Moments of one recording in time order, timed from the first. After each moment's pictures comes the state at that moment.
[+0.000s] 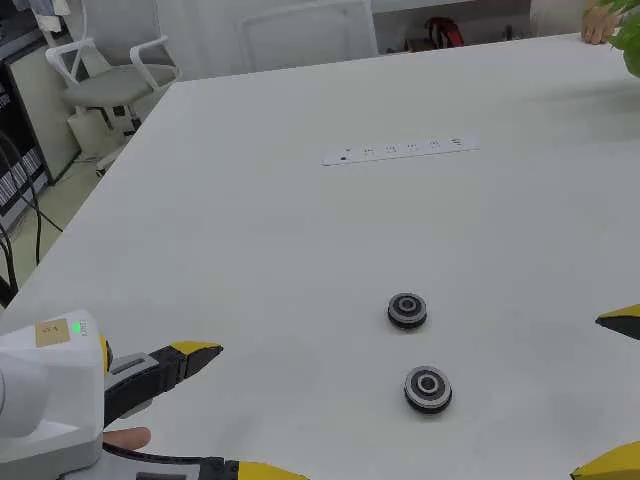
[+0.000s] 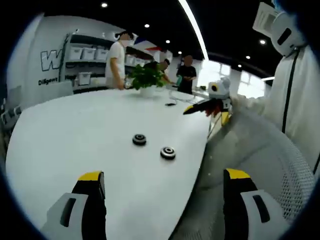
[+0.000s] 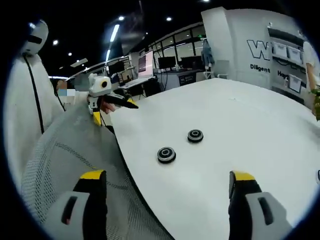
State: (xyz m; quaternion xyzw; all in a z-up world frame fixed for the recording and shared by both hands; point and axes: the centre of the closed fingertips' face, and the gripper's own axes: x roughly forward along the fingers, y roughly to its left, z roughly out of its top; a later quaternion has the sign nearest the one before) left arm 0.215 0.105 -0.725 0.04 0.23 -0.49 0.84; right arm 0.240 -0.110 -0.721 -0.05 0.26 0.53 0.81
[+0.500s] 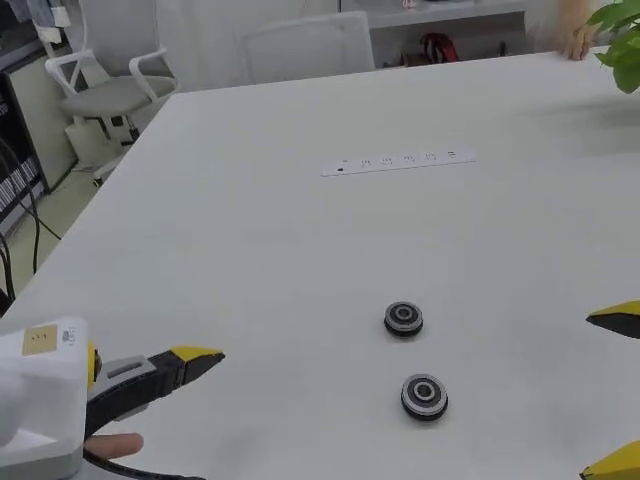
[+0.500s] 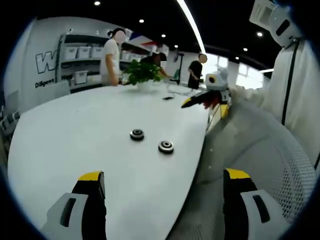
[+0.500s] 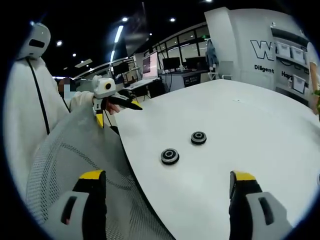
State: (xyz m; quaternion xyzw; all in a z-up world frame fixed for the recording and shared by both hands) left arm 0.212 0.107 -0.729 0.05 0.23 -0.49 0.84; right arm 0.236 -0.110 -0.722 -0.06 0.26 0.53 0.81
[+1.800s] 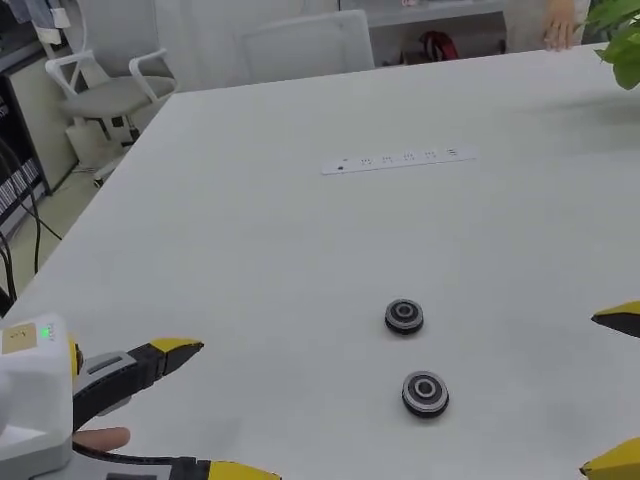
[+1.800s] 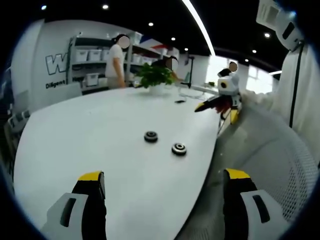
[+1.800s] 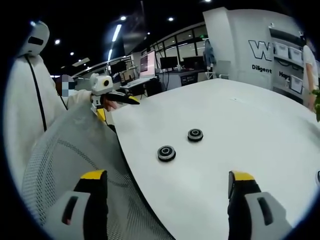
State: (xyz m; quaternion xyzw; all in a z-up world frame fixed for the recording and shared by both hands) left arm 0.225 0.123 -0.725 0.04 0.22 -0.44 0.87; right arm 0.237 -0.116 -0.728 -0.07 0.26 0.51 0.81
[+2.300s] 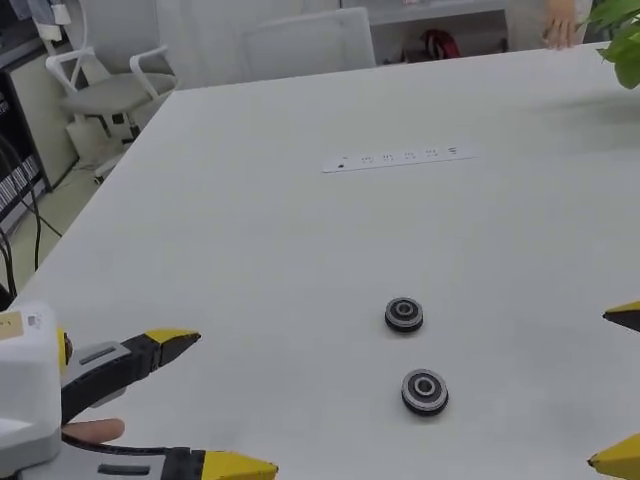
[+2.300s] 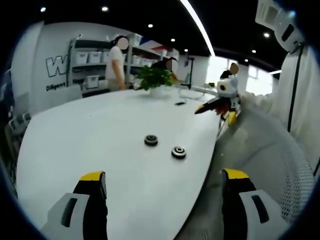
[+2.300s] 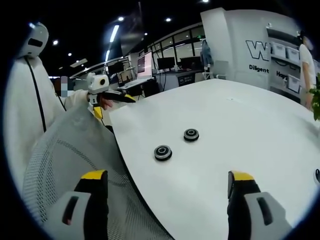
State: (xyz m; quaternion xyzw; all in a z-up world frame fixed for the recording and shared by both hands) left arm 0.225 0.123 -0.712 0.05 0.21 -0.44 0.87; right arm 0.242 -0.124 -0.726 -0.07 0.26 0.51 0.82
